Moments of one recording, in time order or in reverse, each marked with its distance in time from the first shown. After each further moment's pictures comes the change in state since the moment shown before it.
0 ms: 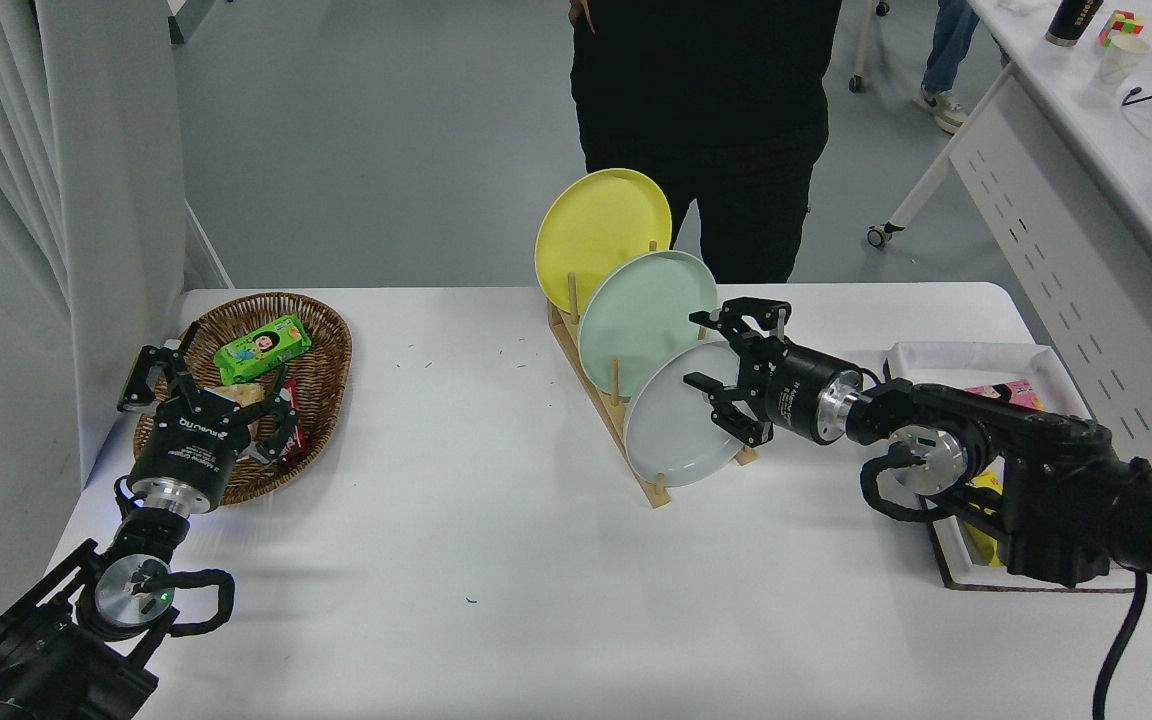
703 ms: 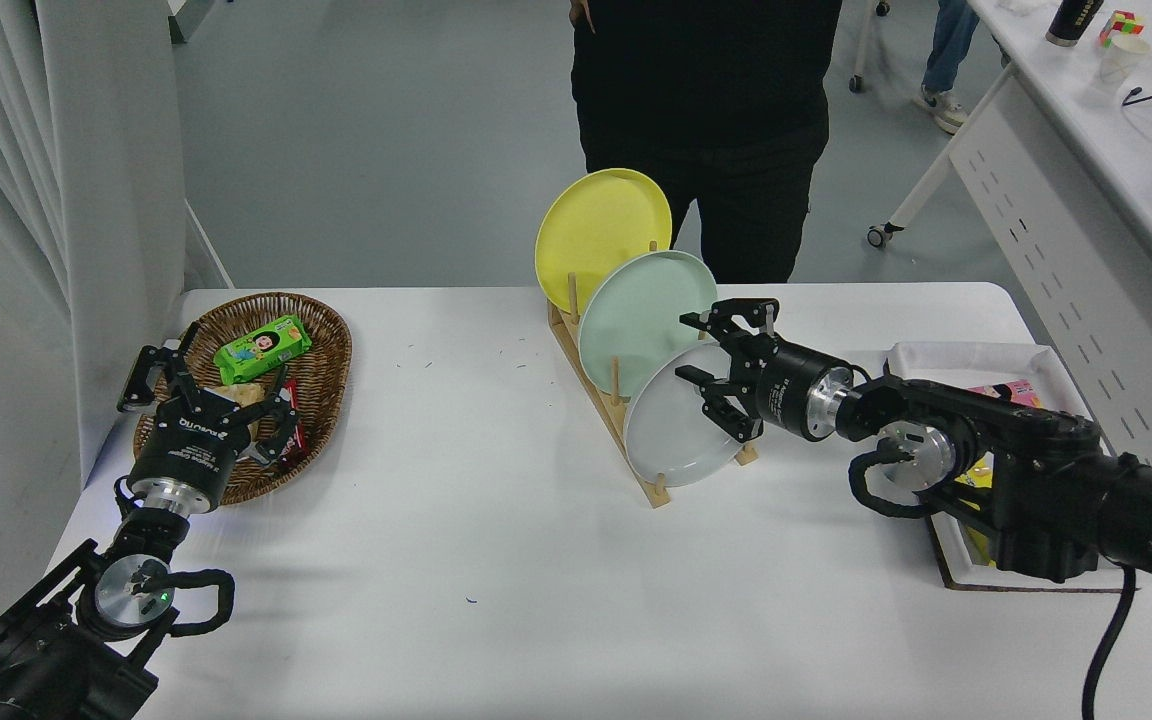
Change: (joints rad) left arm 0.000 0.000 0.000 0.000 0.000 0.000 0.000; right arm 0.013 0.012 0.001 0.000 0.004 -0.019 -0.011
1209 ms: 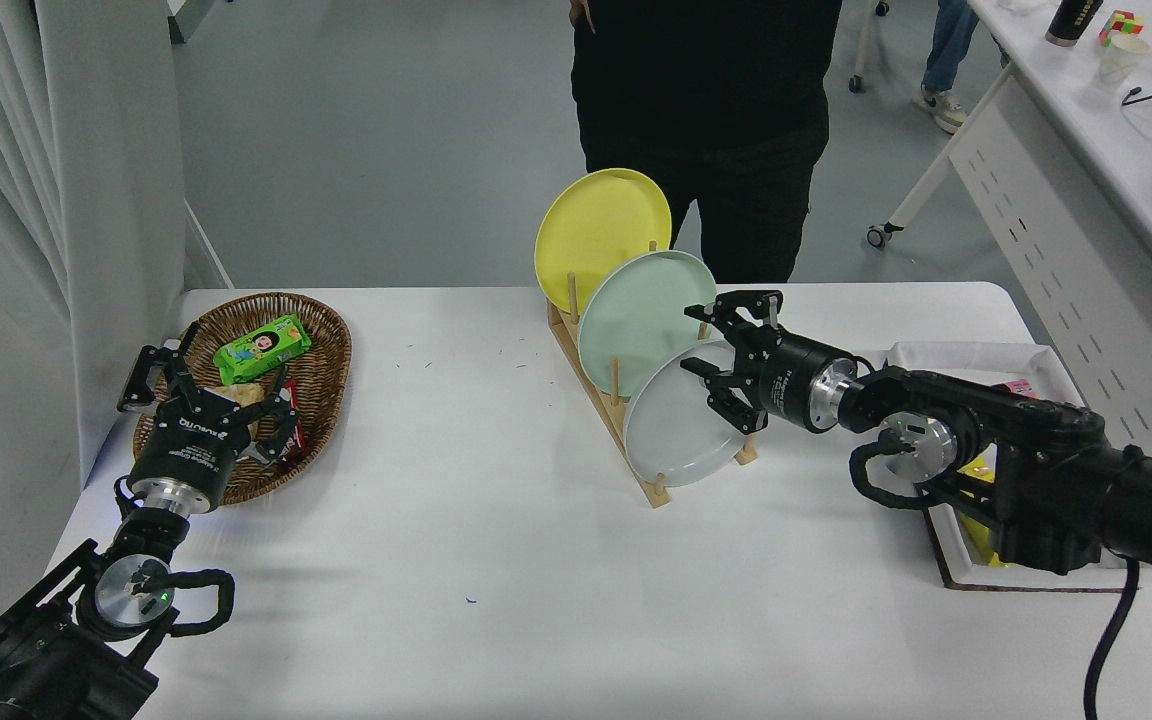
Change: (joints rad) left arm 0.000 0.000 0.000 0.000 0.000 0.000 0.000; right arm 0.016 -0.008 -0.002 0.007 0.000 -0.031 -0.020
